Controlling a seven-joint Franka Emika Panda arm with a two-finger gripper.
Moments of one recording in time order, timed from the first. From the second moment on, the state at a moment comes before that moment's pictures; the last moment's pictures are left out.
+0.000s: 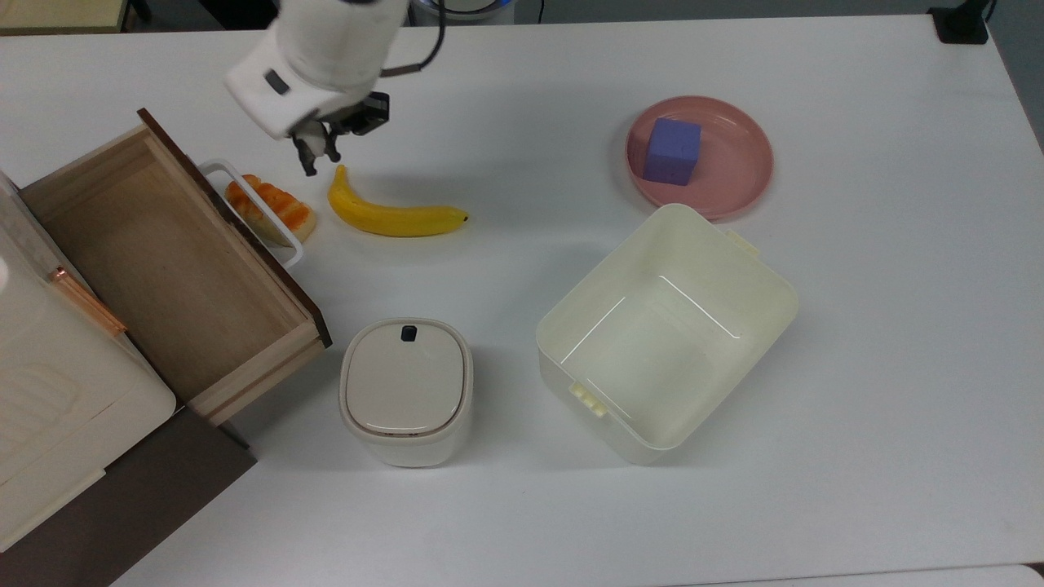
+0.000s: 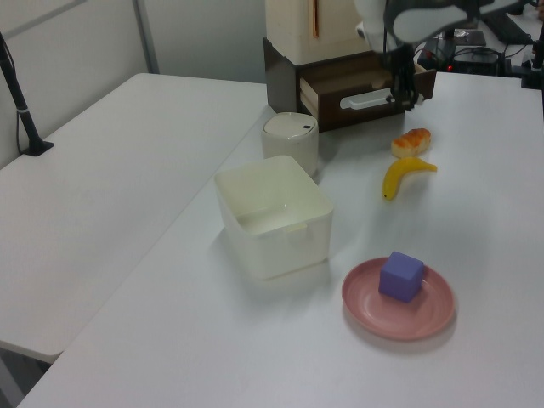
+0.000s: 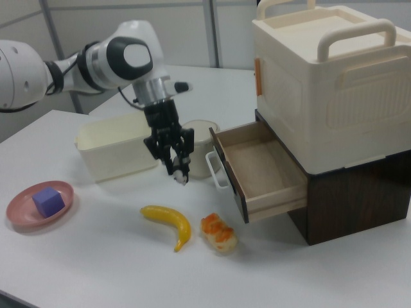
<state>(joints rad) -0.18 0.26 0.13 -1.58 -0.39 1.60 -0.03</state>
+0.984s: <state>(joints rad) -0.28 0.29 -0.04 -1.43 -0.20 1.91 0.12</state>
